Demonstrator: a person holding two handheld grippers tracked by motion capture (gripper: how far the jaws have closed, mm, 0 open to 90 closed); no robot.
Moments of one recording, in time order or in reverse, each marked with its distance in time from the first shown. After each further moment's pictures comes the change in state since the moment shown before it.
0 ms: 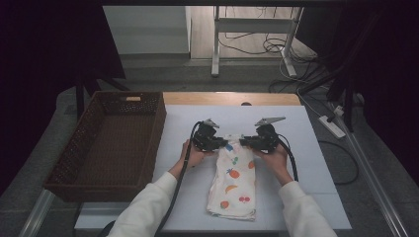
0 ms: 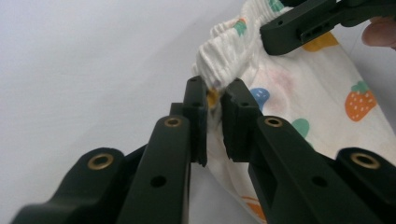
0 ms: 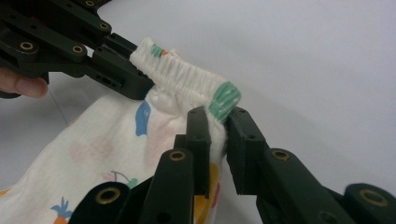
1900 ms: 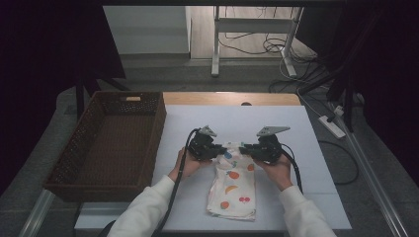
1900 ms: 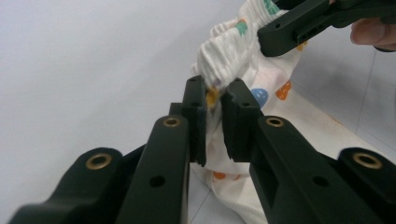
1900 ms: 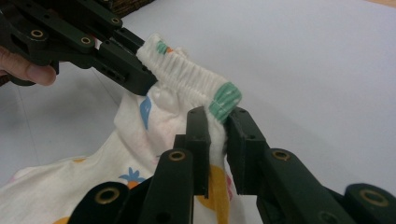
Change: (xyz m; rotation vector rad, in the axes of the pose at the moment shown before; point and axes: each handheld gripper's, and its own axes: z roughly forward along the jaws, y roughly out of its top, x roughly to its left) left arm -0.030 -0.018 -0.029 -0.021 -0.027 0.039; right arm 0.036 -0.015 -0.025 -0.042 0.029 -0.060
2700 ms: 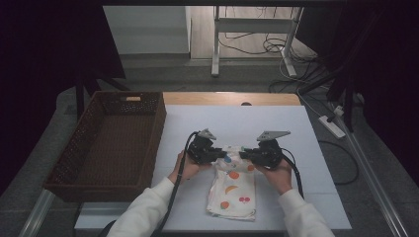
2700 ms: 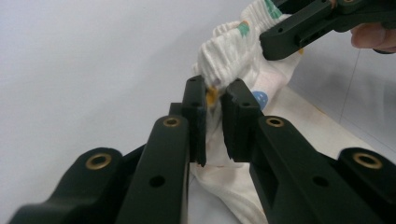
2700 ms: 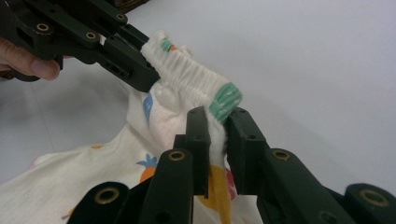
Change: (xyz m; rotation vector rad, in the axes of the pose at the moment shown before) left arm -0.007 -0.006 -0.003 0.010 -0.024 -0.005; right arm 0.012 -0.007 -0.005 0.011 0.002 0.009
